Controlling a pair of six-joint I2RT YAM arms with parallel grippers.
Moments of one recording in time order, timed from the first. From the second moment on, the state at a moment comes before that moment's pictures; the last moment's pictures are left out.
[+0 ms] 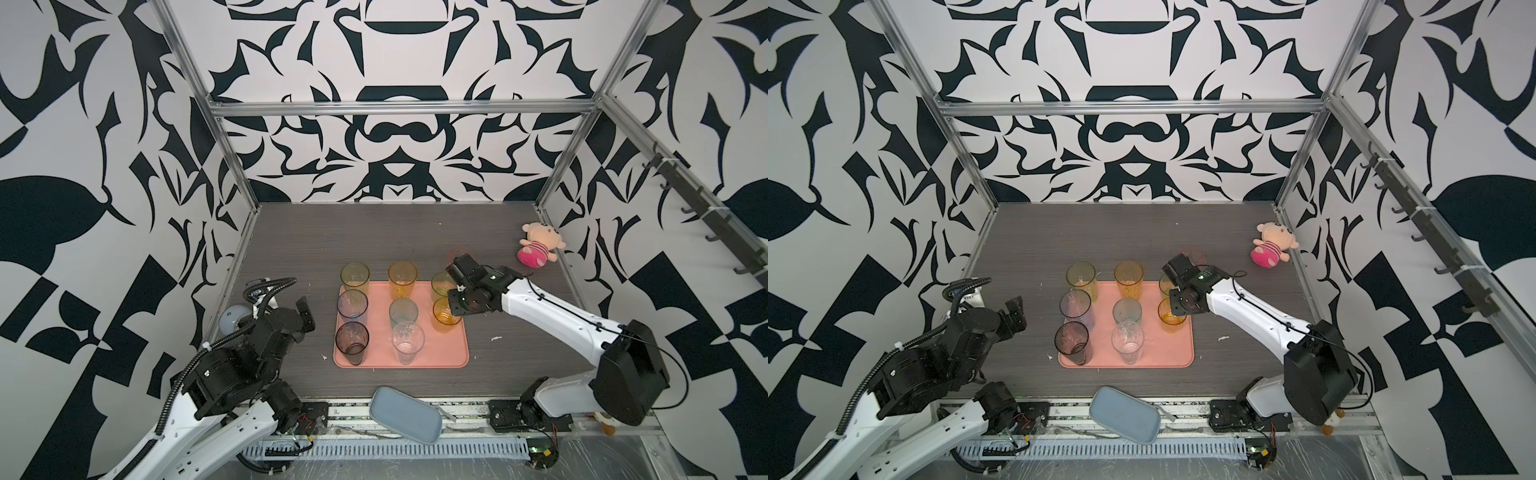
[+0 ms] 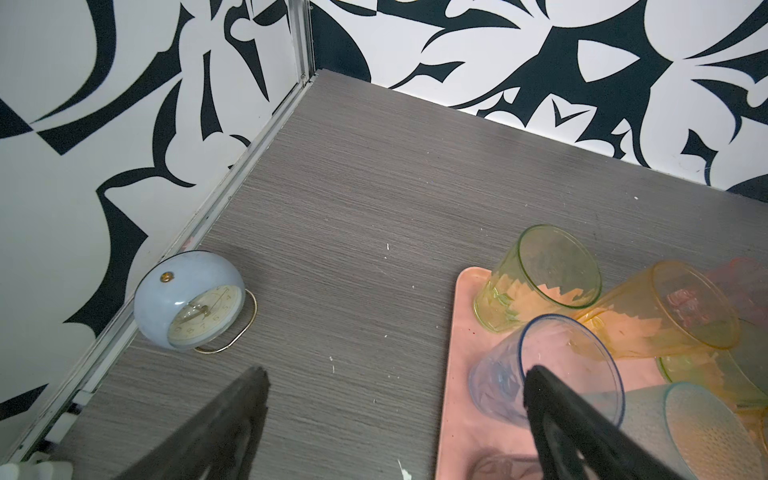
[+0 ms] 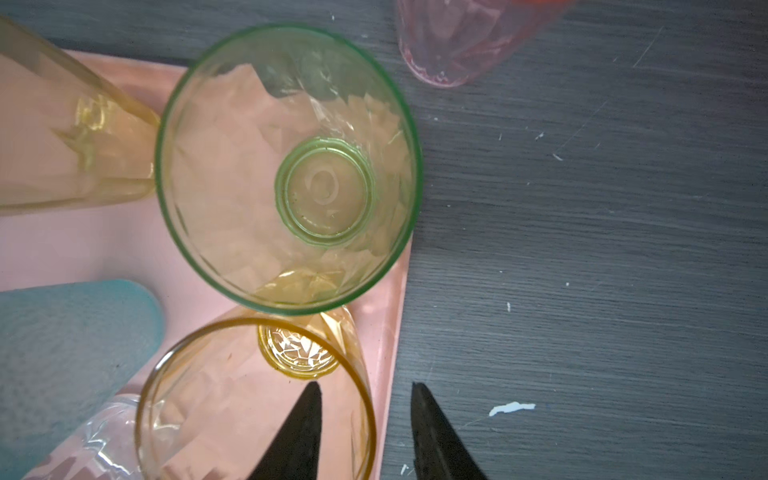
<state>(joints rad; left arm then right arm) -0.83 0.51 0.88 -1.09 -0.76 -0.75 0.63 1.39 1.03 -0.87 0.15 0.50</state>
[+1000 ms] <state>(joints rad) -0.83 0.51 0.87 -1.09 -0.76 -0.75 0.47 1.35 1.25 -0.86 0.29 0.39</state>
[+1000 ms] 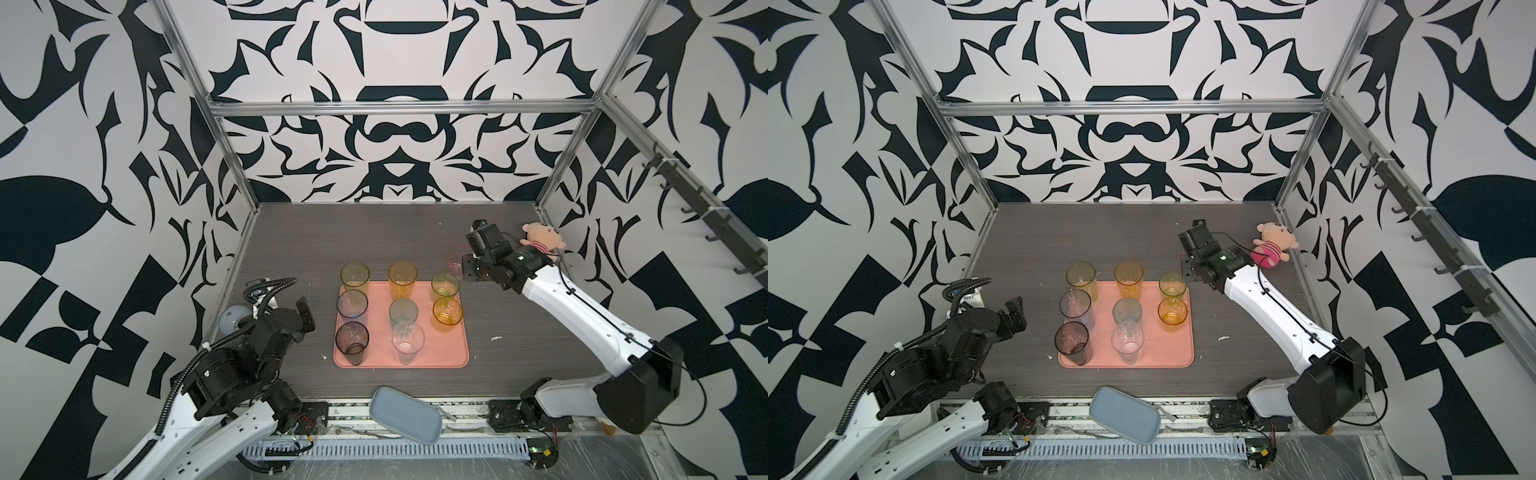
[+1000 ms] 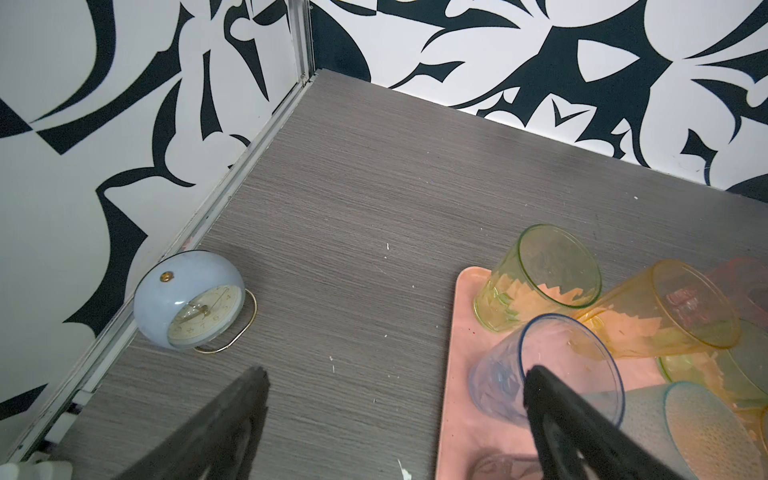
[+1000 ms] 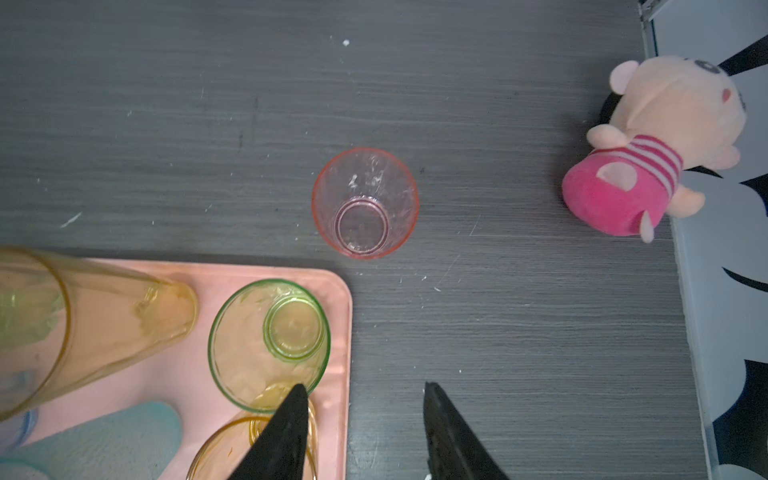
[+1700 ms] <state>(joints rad) -0.83 0.51 0.87 -1.09 -0.76 -0.75 0.26 1.65 1.32 -0.70 0.13 0.41</state>
